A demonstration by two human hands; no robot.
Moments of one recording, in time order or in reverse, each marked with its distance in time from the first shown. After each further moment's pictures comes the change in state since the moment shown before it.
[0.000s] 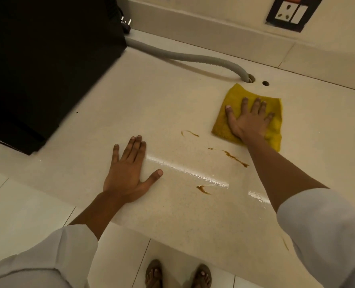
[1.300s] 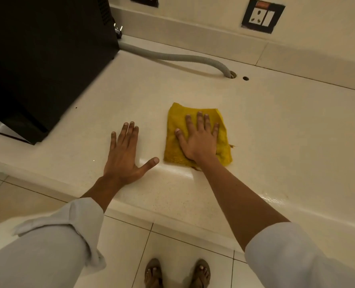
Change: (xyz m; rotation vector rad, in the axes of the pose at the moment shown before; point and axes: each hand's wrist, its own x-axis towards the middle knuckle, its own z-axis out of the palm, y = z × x) left_hand -0.012 -0.002 -0.005 -0.071 0.081 0.050; right_hand -0.152 -0.067 0.021 0.059 0.053 -0.299
